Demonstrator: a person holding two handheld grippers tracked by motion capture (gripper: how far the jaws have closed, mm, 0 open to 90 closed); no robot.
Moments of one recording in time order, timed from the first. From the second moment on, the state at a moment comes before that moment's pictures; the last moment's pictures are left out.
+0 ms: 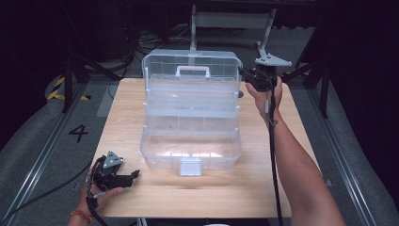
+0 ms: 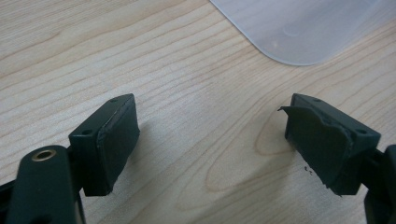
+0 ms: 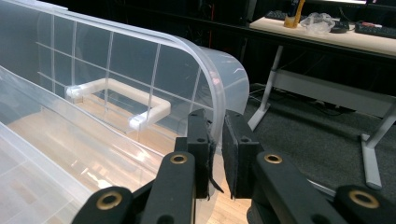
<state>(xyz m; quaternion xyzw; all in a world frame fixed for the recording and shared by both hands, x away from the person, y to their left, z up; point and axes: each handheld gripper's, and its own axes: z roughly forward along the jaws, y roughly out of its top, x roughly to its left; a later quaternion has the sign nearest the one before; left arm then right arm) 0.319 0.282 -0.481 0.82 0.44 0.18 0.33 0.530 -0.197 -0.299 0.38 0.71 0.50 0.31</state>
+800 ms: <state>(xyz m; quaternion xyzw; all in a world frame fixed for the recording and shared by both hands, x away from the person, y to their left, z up) 0.319 0.282 -0.481 0.82 0.44 0.18 0.33 0.551 -0.196 -0.304 0.40 0.71 0.50 0.30</state>
